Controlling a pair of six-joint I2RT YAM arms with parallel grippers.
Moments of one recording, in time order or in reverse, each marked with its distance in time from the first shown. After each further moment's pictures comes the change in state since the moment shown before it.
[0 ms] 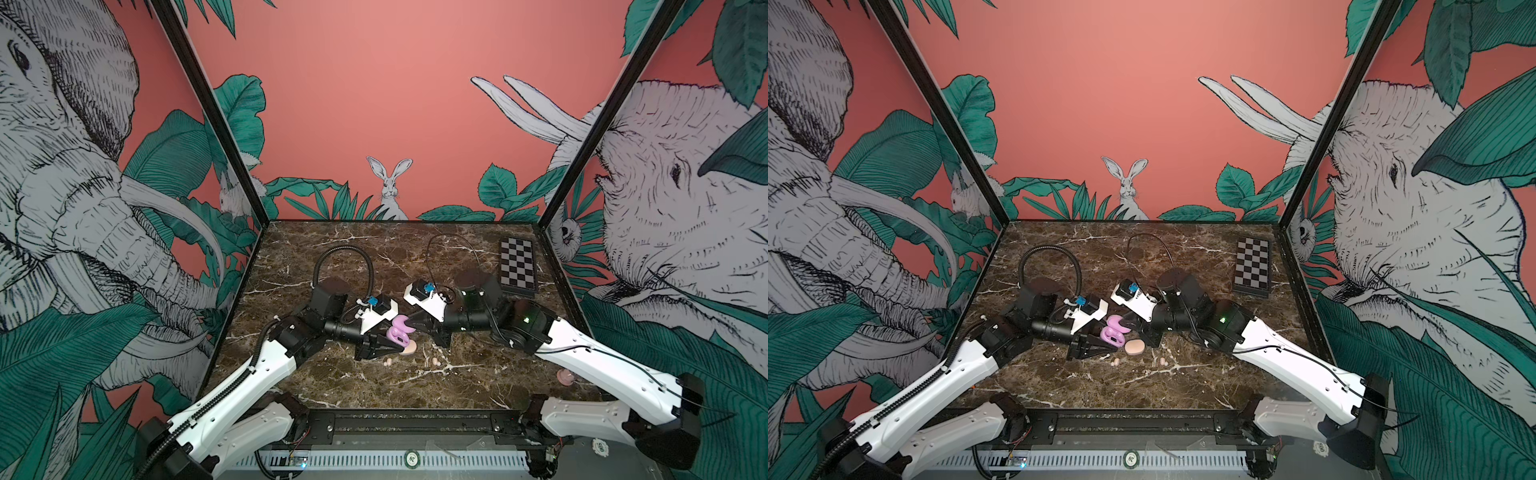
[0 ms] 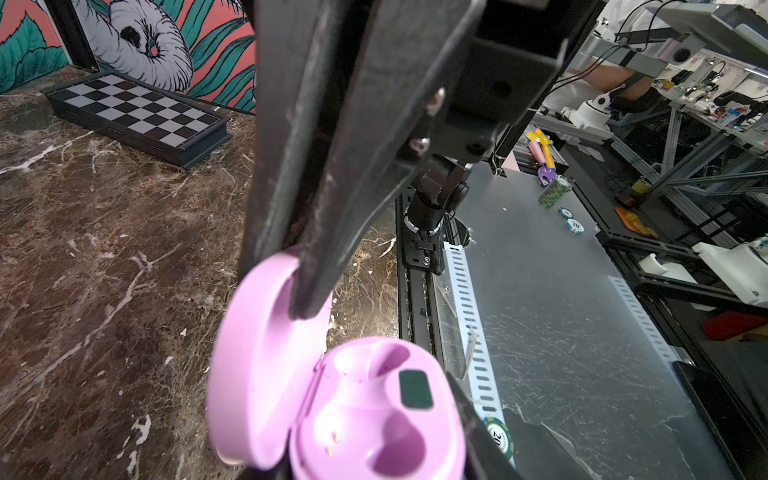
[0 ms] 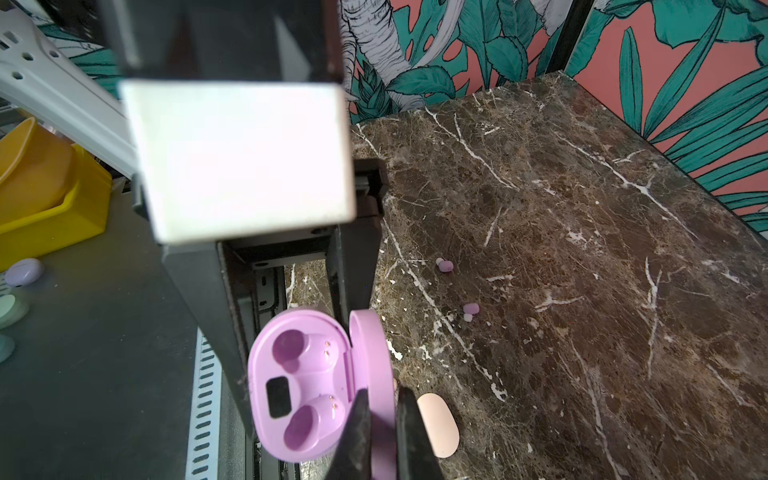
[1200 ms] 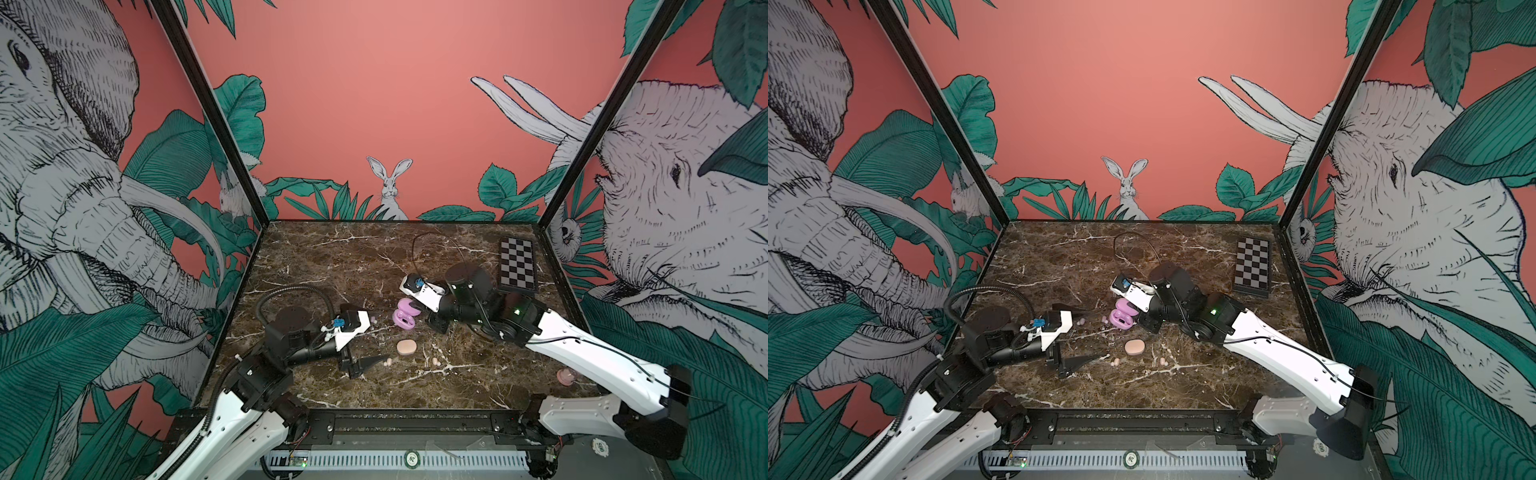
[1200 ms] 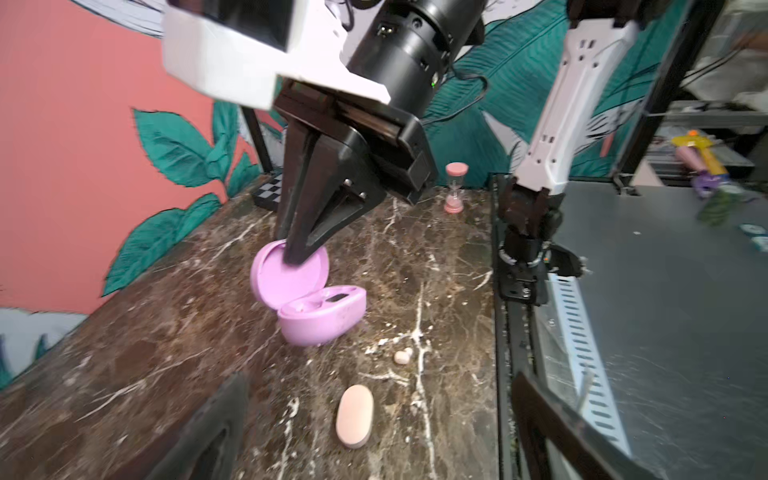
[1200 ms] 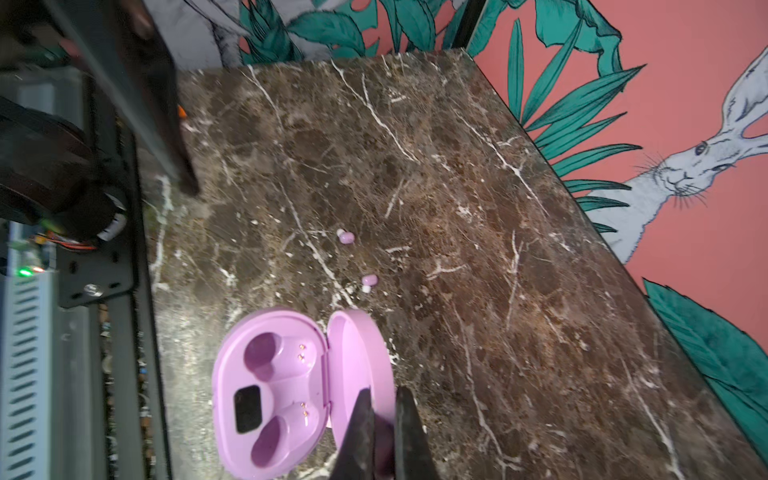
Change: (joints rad) left arm -0.004 -0.441 -0.142 0.068 -0.387 -0.025; right arm -0.006 0.101 0.080 -0.056 0.325 -0.204
